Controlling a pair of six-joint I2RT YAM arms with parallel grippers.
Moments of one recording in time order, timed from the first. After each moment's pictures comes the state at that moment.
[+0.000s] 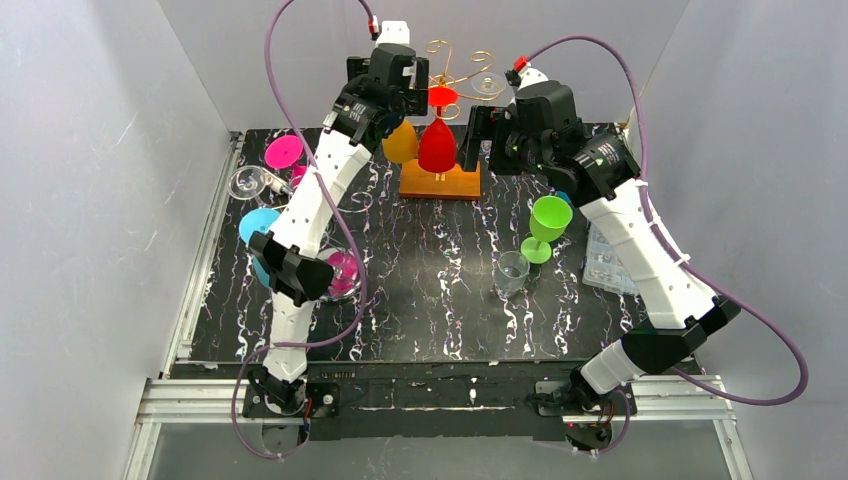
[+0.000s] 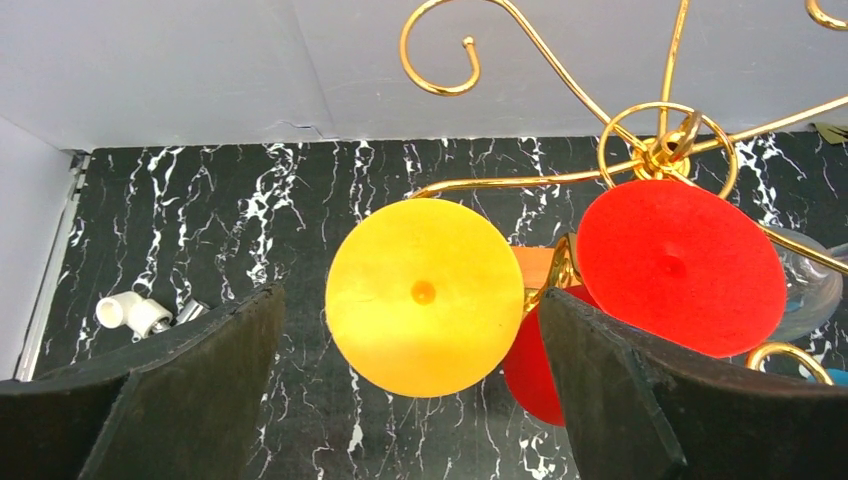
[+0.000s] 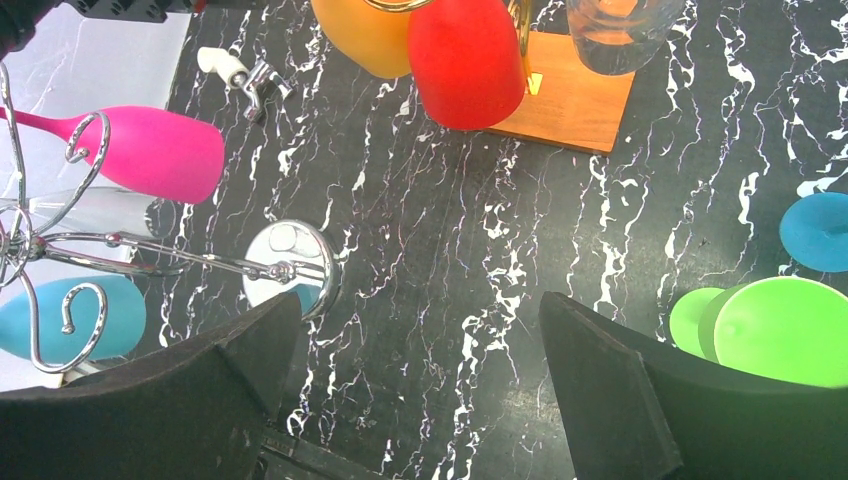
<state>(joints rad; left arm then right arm) -0.57 2.10 2.56 -0.88 -0.58 -0.17 0.65 1.52 1.97 -0.97 0.10 0.47</state>
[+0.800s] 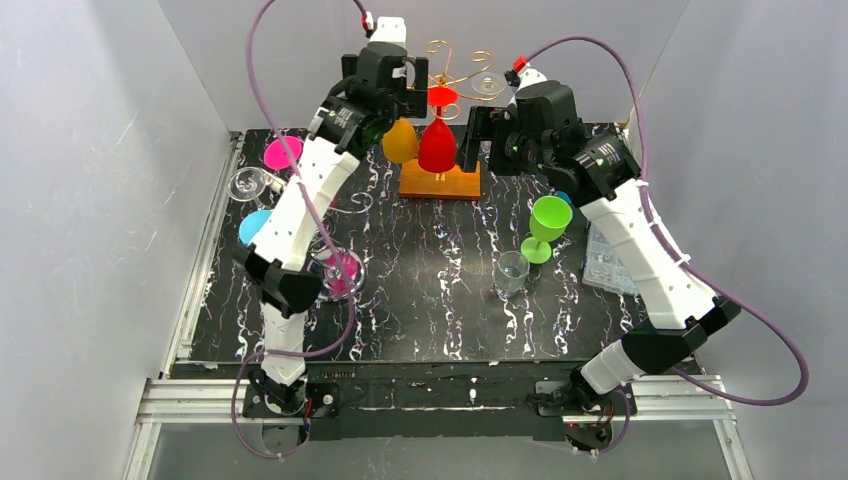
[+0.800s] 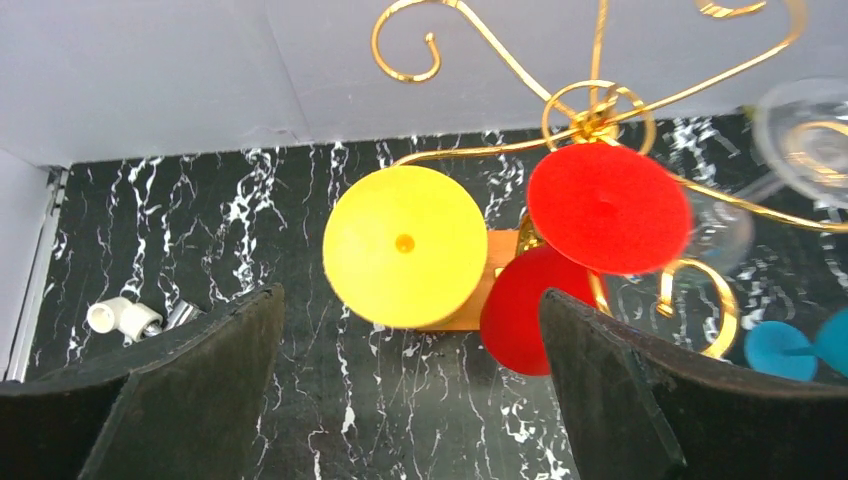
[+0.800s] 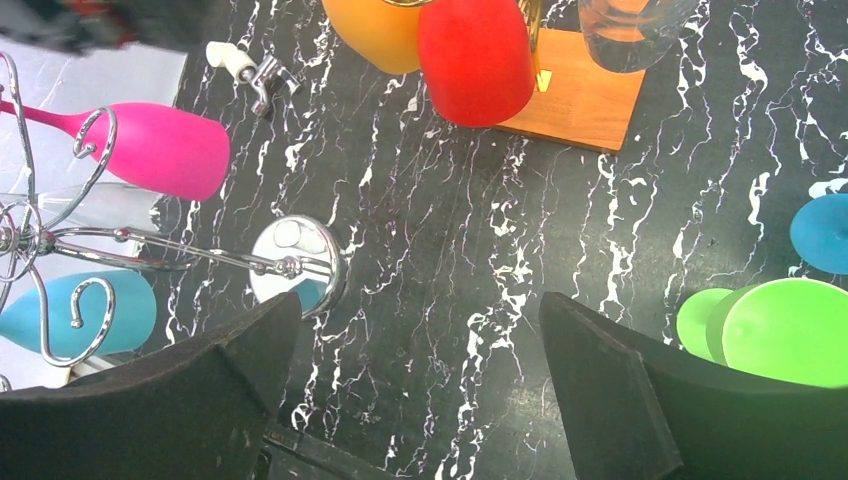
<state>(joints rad) -0.58 2.02 2.48 -0.88 -0.51 -0.17 0.65 1.52 1.97 -0.97 0.09 0.47</state>
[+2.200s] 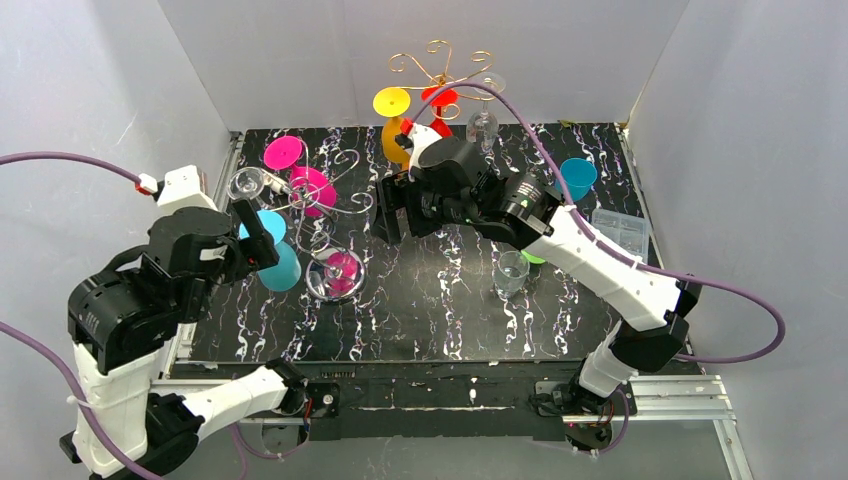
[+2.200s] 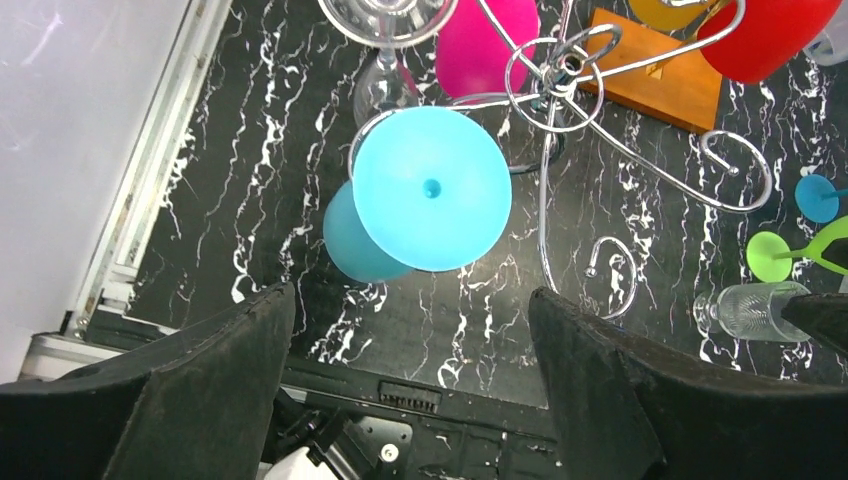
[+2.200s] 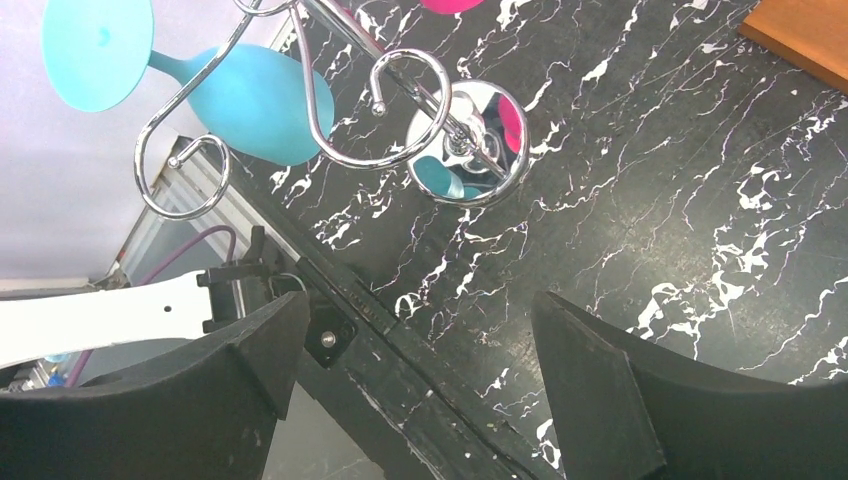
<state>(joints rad) -0.67 0.97 1.90 -1.62 -0.69 -0.65 1.07 1.60 1.95 -0.89 0.05 0.49</state>
